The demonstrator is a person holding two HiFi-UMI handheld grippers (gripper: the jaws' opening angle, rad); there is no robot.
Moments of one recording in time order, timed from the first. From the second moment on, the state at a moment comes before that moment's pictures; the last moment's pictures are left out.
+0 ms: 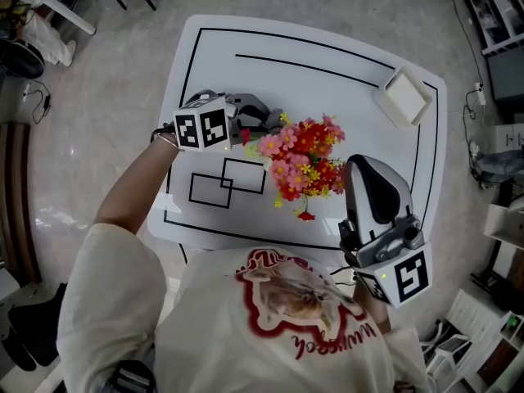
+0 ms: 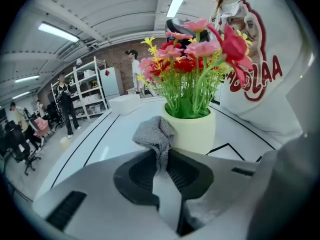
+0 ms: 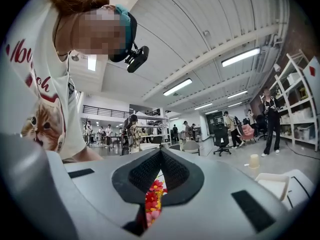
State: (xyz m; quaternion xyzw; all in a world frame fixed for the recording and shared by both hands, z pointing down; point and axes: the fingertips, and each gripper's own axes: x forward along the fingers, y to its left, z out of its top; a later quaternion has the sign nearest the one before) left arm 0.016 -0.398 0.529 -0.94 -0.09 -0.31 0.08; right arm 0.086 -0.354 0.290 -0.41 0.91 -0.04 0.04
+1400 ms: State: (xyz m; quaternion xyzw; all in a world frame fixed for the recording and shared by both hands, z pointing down) left arm -0.009 -0.361 0.519 -0.95 0.06 -0.31 0.04; right arm 0.086 -0.313 0.267 -0.39 0.92 -0.03 0.07
